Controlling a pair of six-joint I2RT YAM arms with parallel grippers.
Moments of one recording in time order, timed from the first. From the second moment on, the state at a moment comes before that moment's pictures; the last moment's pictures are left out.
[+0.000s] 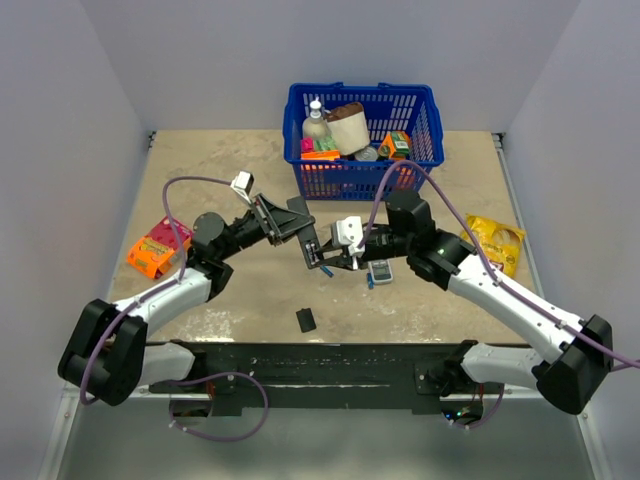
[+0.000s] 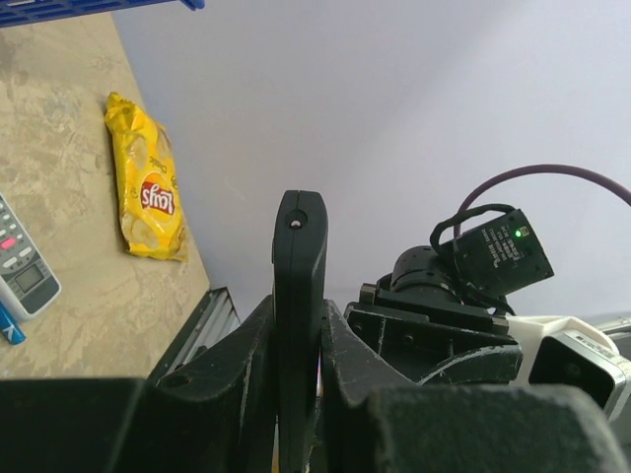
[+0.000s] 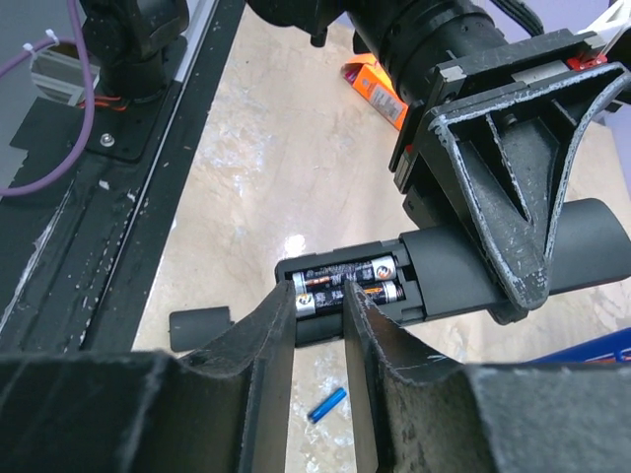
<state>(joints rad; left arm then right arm) -0.43 1.24 0.55 0.87 0.62 -1.43 0.73 1.17 1.01 -0.22 -0.80 -0.61</state>
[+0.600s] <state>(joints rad) -0.42 1.26 0.55 0.91 0.59 -1.48 0.74 1.19 1.01 -0.13 -0.72 -0.61</state>
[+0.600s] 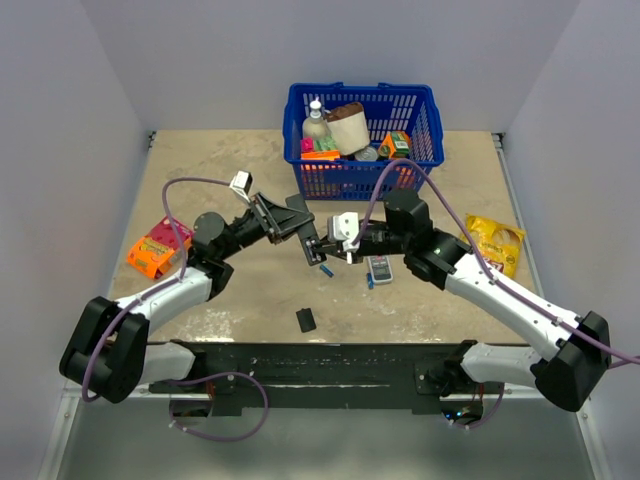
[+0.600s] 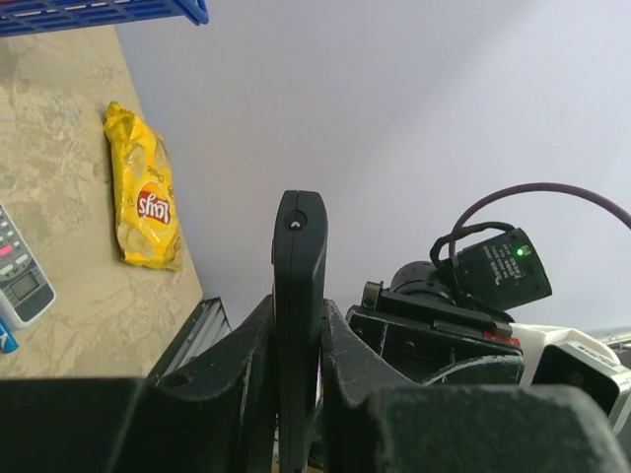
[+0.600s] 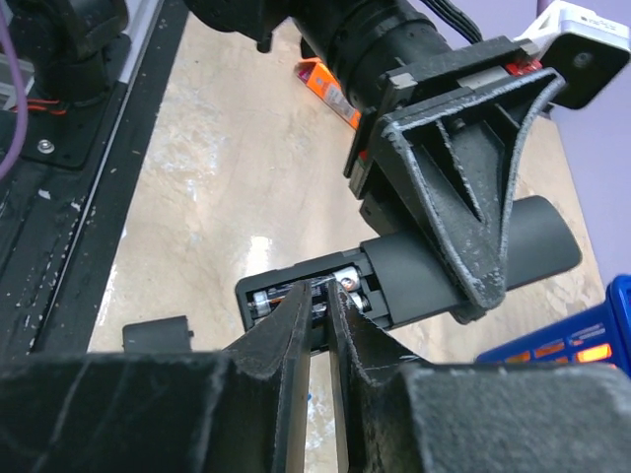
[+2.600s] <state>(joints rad) -0.24 0.88 0.53 -0.09 -0.21 -0.60 1.25 1.88 1.23 -0.63 0.25 0.47</state>
